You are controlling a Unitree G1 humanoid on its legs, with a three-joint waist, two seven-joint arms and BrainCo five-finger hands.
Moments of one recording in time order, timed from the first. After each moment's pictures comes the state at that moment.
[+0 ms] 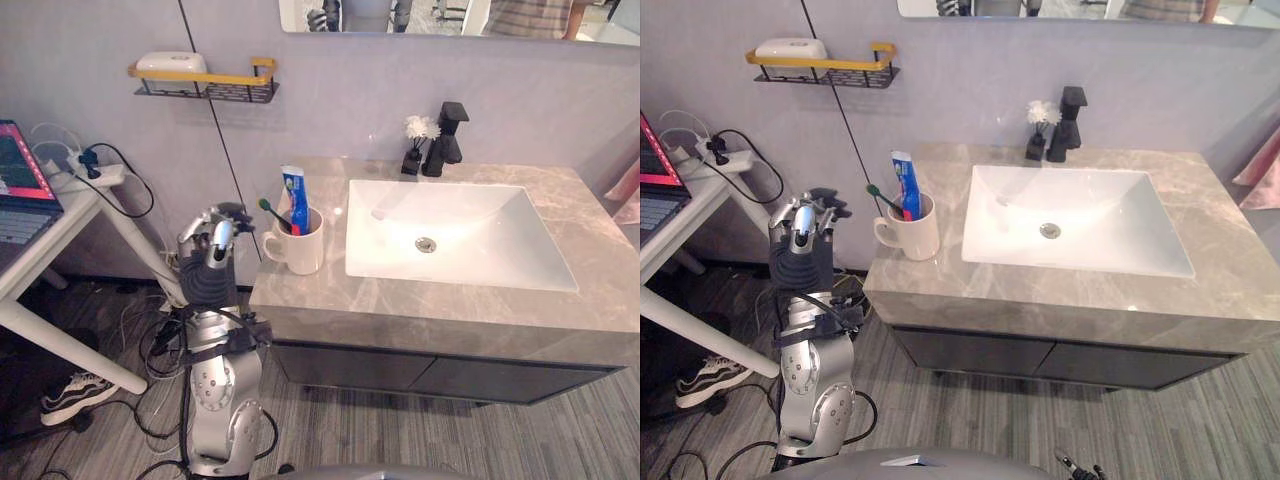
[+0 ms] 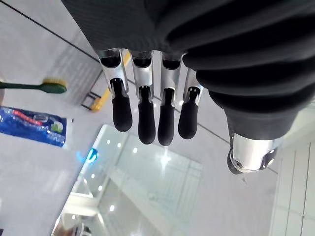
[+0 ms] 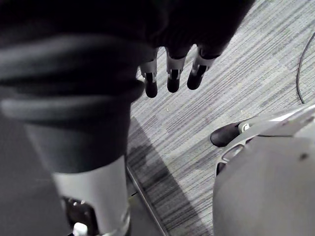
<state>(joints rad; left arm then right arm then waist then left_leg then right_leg) 0.15 -0.03 -0.16 -0.44 -0.31 -0.36 0.18 0.19 -0.04 -0.35 1.15 0.32 -0.12 -0.11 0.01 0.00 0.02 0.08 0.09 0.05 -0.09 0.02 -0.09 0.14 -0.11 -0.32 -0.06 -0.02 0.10</state>
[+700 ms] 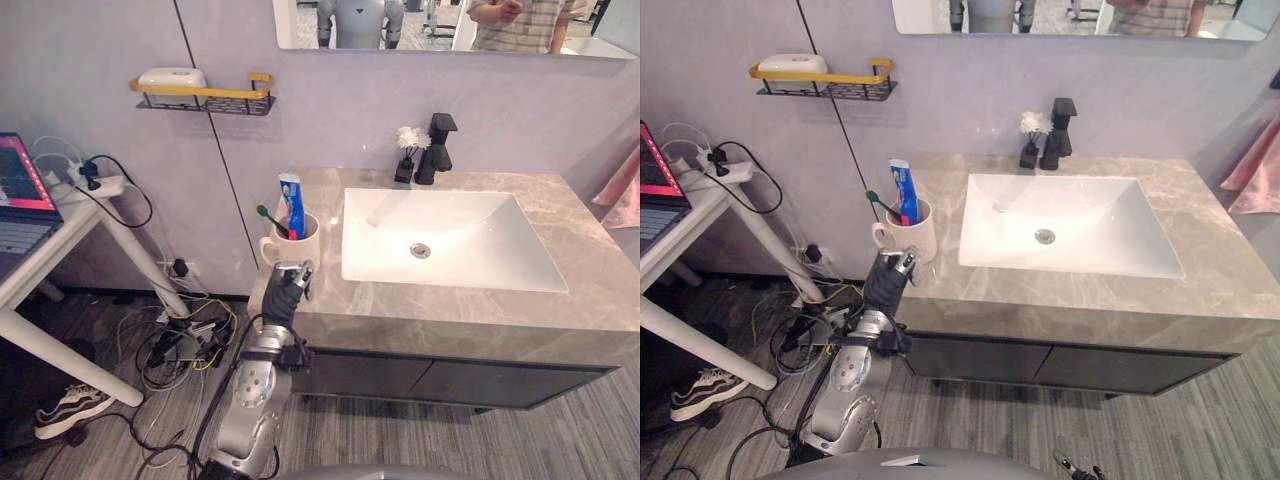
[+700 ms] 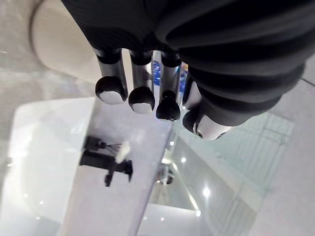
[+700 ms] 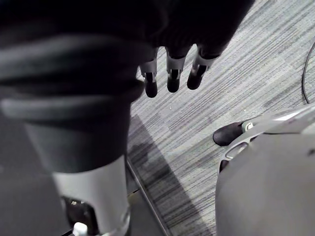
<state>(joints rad) 0.11 0.09 -0.35 -0.08 -0.32 -0.29 0.10 0.19 -0.04 -0.36 1.14 0.28 -0.12 -0.11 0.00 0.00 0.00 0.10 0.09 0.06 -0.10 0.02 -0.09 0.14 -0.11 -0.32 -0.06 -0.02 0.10</state>
